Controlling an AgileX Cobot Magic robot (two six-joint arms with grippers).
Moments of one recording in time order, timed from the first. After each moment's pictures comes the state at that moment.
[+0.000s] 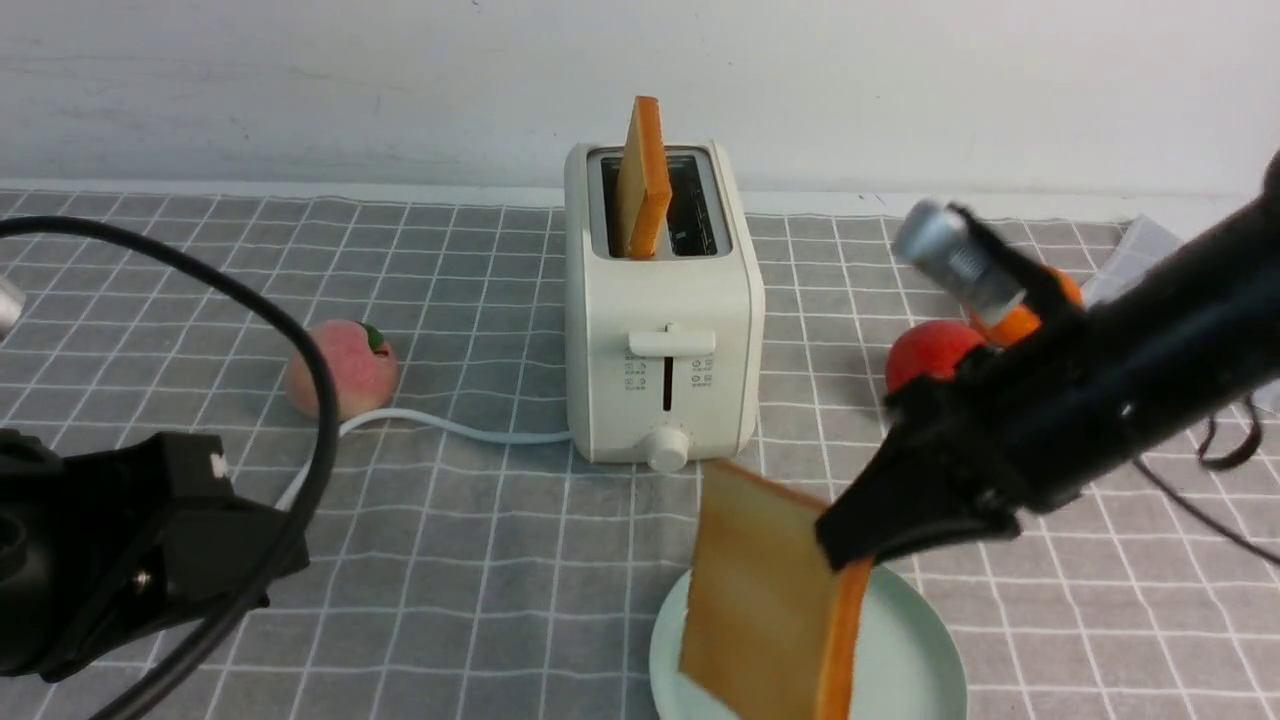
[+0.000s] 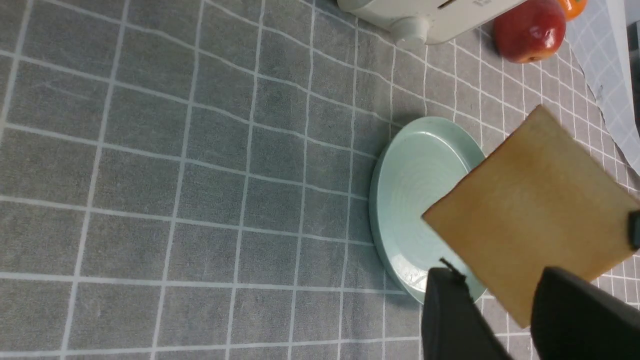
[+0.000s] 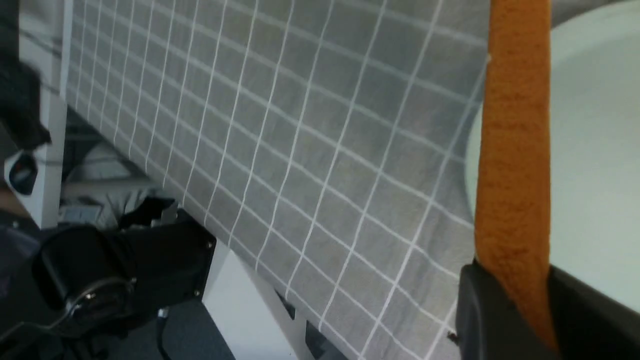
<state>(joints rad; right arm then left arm) 0.27 1.54 -1.13 0.91 1.12 -0.45 -0.14 0.83 -0.75 -0.57 0.83 -0.25</state>
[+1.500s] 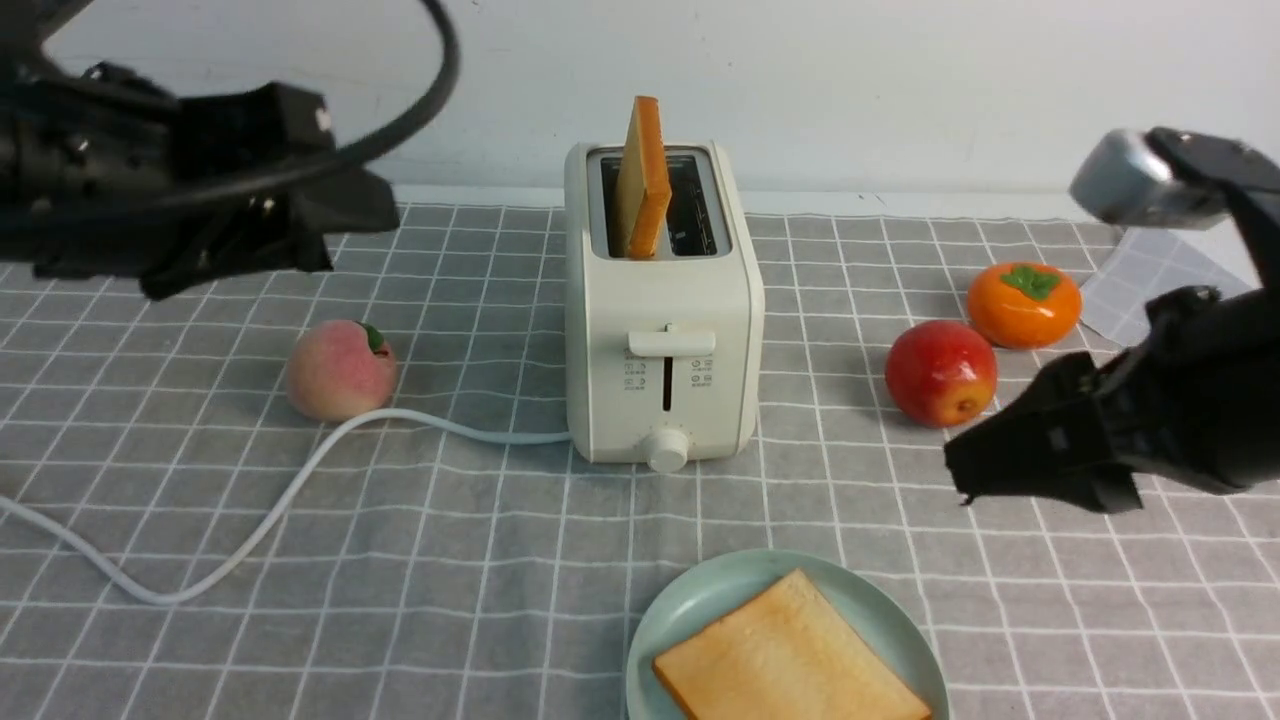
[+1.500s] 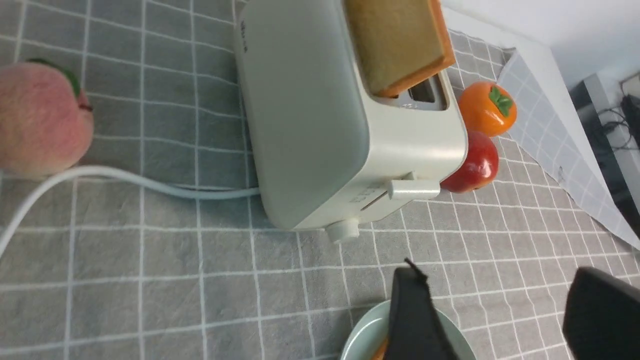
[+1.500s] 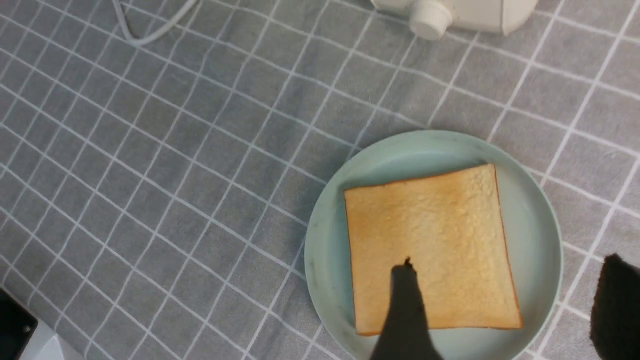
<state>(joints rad) 0.28 1.15 -1.06 0.56 0.92 -0.33 -0.17 1.25 -1.21 -0.63 0.73 0.03</state>
